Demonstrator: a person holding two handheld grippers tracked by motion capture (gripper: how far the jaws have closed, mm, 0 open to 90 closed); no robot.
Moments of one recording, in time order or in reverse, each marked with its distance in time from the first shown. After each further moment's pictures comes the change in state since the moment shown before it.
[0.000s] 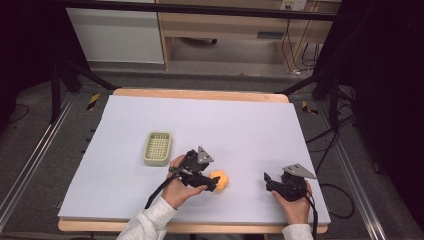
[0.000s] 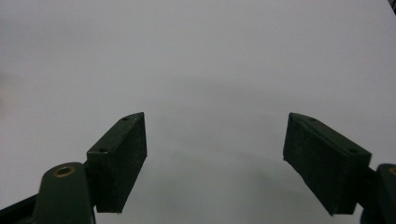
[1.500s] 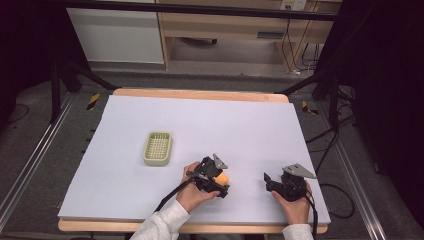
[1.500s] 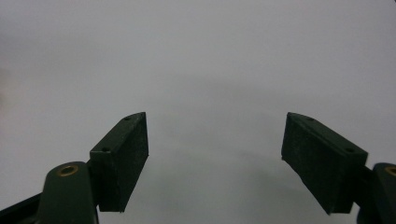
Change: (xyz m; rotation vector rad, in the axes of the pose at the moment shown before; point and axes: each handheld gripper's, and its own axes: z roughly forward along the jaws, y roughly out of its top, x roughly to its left) left arm -0.023 0.002 0.040 0.120 -0.012 0.011; right arm 0.000 0.000 0.000 0.008 0.010 0.001
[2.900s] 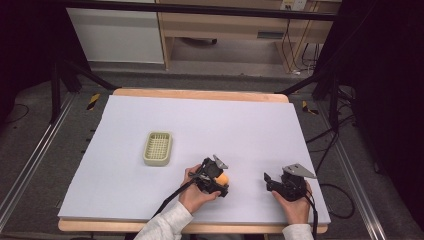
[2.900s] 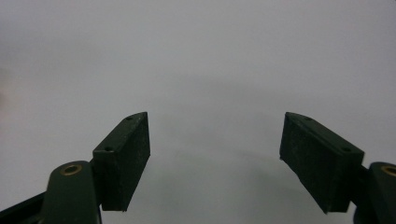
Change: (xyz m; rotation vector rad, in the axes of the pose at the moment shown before) left arm -0.002 -0.001 0.008 0.028 0.010 -0.048; right arm -0.001 0.000 0.000 0.002 0.003 -0.001
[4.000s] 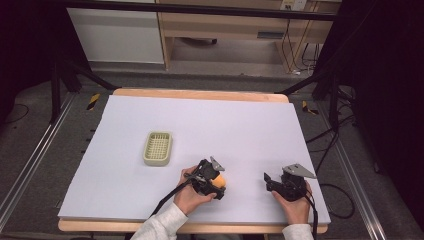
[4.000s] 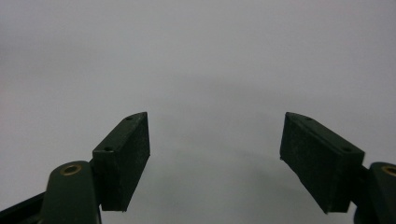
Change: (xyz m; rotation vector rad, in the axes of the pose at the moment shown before) left arm 0.004 -0.008 -0.006 0.008 -0.028 0.031; right arm 0.000 0.000 0.000 0.000 0.001 -0.003
